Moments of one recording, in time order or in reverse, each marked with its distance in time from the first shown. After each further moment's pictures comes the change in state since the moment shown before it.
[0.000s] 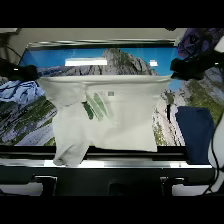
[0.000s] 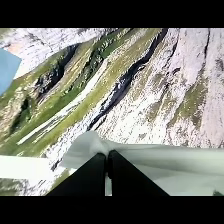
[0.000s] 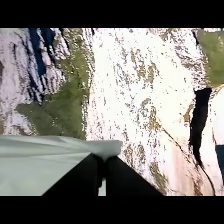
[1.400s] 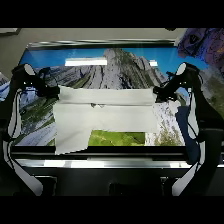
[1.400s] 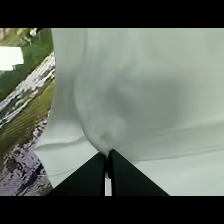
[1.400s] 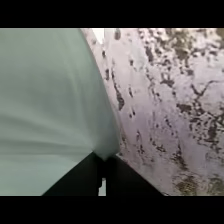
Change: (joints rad) left arm -0.033 -0.465 0.196 0.016 -0.243 0.039; right arm 0.003 -0.419 -0.006 0.045 0.063 0.020
